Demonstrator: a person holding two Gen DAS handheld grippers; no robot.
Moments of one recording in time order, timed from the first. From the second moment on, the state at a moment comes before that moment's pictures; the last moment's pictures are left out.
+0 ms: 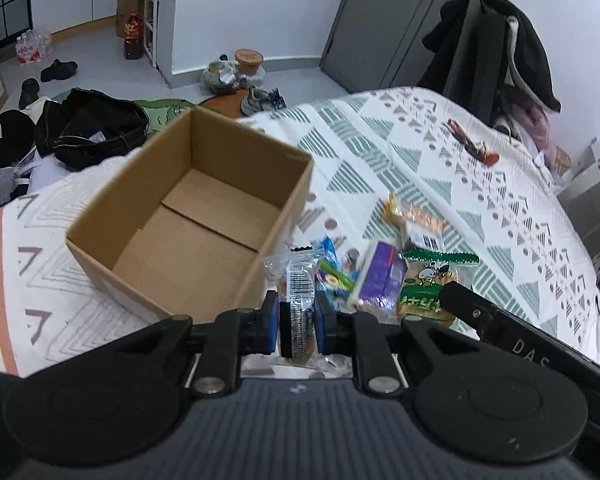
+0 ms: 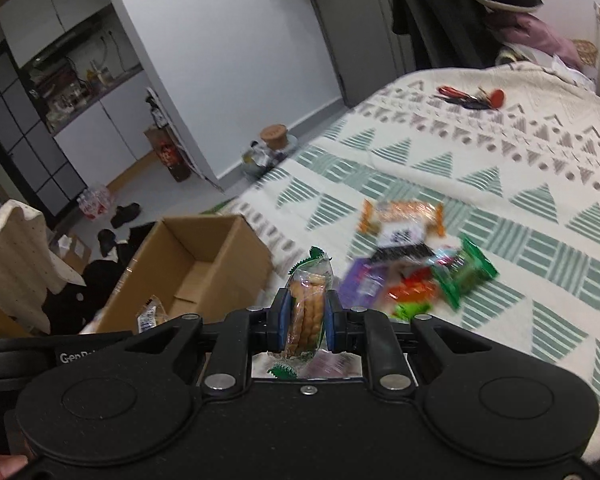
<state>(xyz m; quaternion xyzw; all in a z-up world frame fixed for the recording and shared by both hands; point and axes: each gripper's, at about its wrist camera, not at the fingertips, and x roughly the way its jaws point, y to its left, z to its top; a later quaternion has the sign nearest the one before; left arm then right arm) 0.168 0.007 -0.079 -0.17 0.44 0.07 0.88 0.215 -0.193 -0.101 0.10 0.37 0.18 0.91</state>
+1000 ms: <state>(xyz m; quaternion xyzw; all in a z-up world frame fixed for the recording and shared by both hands) 0.175 0.135 -0.073 -0.23 0.43 0.14 0.86 0.230 -0.072 -0.084 0.08 0.36 0.27 0.89</state>
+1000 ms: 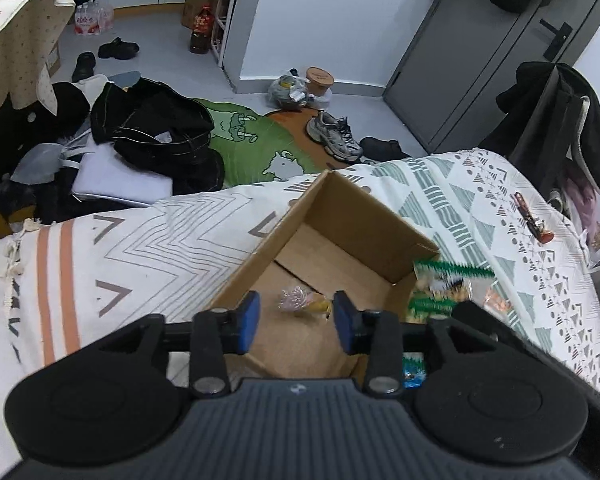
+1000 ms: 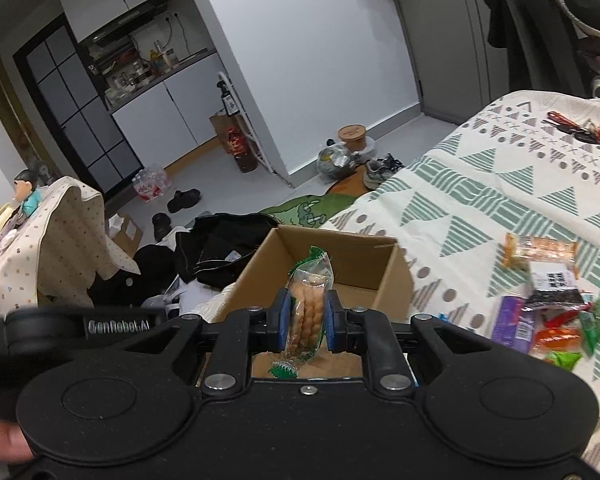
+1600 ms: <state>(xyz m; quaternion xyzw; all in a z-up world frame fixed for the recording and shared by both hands) 0.171 0.107 -0.077 -0.18 0.47 0.18 0.84 0.220 -0.113 -0.086 0.07 0.36 0.18 0.91</state>
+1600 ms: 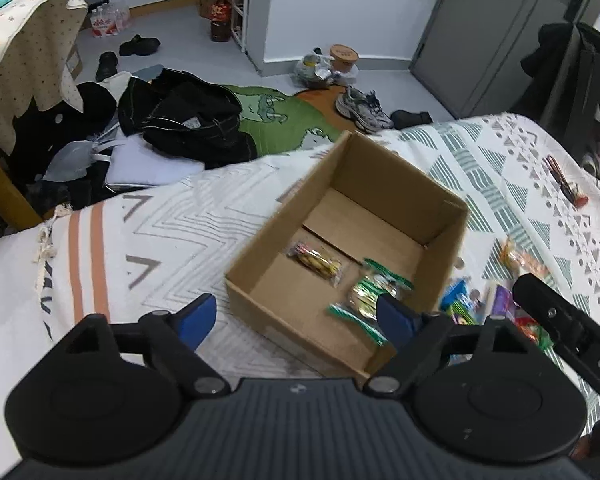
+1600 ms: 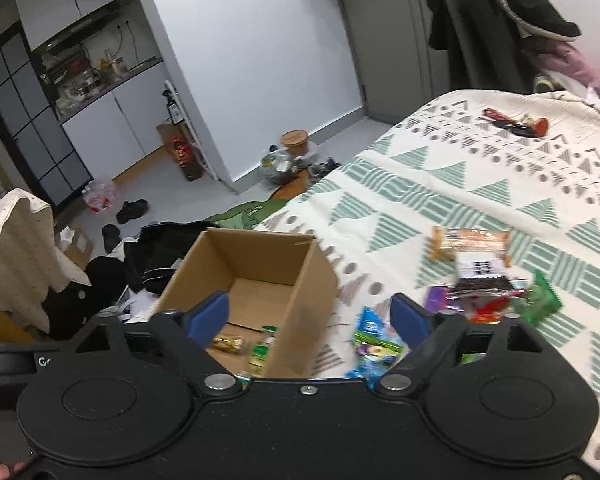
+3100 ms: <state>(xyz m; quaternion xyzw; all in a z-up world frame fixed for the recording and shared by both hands) 0.169 -0.053 -0.079 -0.14 0.46 0.14 0.87 0.205 -0.291 -0.112 0.07 0.37 0.11 0.92</state>
